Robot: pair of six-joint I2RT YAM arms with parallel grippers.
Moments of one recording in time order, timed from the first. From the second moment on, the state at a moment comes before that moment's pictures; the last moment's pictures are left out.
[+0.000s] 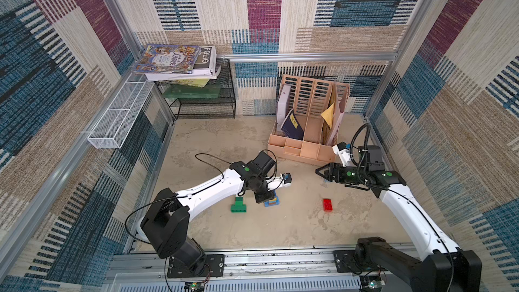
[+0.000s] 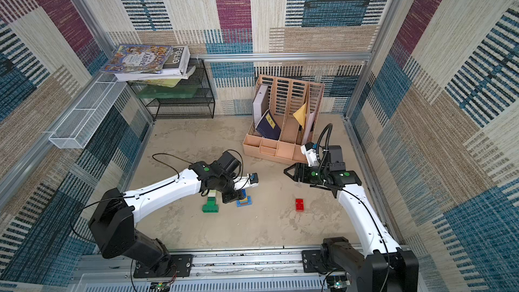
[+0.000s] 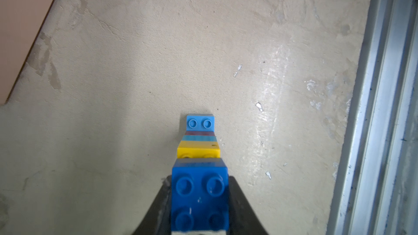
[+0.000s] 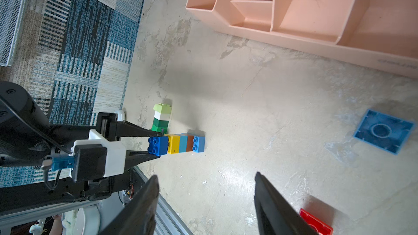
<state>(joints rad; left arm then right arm) -0.77 1.58 1.15 -0.74 0.24 0.56 0.10 1.08 0.82 -0.59 -0.68 0.28</state>
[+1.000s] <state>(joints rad) -0.78 1.48 1.12 -0.71 0.19 0.50 0.14 1.06 0.82 -0.59 -0.67 0.29</state>
